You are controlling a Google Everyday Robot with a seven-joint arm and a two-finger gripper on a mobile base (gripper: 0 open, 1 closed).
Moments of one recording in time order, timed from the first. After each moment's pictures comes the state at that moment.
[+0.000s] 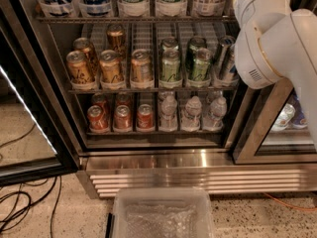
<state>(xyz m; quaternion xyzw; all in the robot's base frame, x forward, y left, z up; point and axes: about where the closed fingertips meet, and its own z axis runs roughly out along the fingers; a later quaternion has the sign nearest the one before) 0.685 -0.242 1.090 -0.02 0.64 -0.15 0.75</state>
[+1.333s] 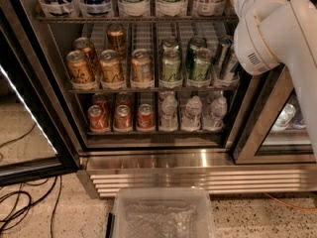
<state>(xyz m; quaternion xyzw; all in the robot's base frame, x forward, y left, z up) 0.713 -0.254 1.083 -0.02 0.67 -0.16 0.73</state>
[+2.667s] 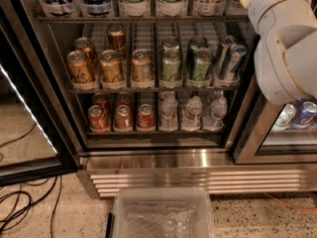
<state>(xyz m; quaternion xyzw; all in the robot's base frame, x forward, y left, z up) 0.649 -0.242 1.119 -0.08 0.58 -0.14 0.80</state>
